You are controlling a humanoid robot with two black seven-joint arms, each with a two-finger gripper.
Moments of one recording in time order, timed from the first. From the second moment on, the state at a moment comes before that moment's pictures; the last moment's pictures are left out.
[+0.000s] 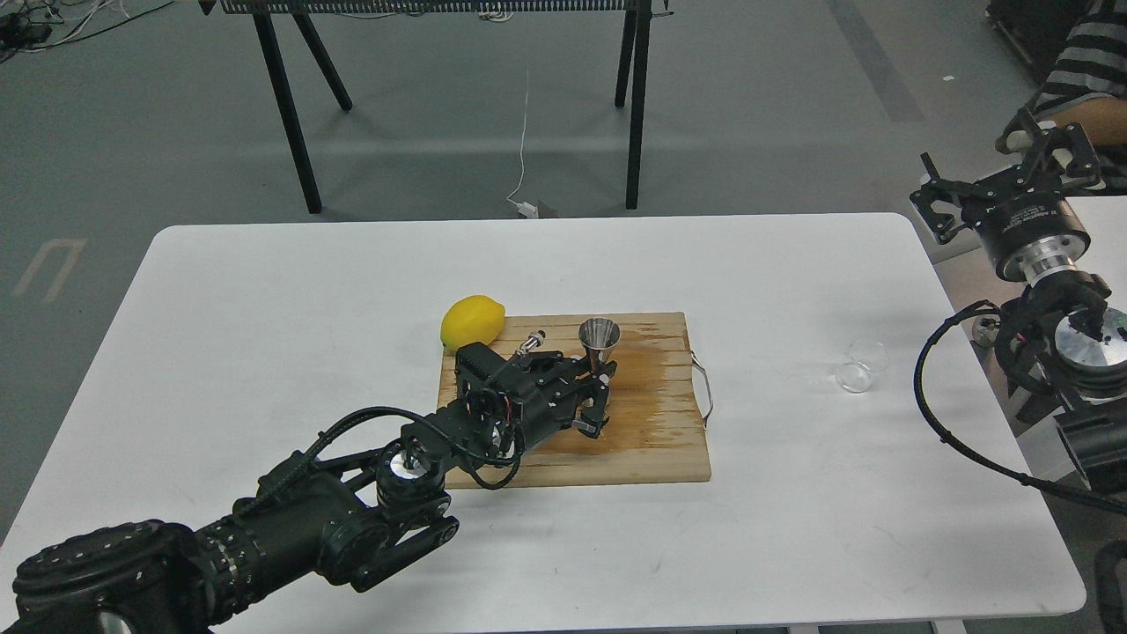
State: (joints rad) left arm -0.62 -0.04 -0.34 -0.75 2.18 0.28 -0.09; right arm 0.62 -0.41 1.15 0.67 0.19 0.39 0.05
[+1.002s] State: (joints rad) left arm -0.60 -0.04 -0.35 -0.77 2.18 0.32 -0.11; right arm 0.63 -0.41 1.15 0.67 0.19 0.39 0.06
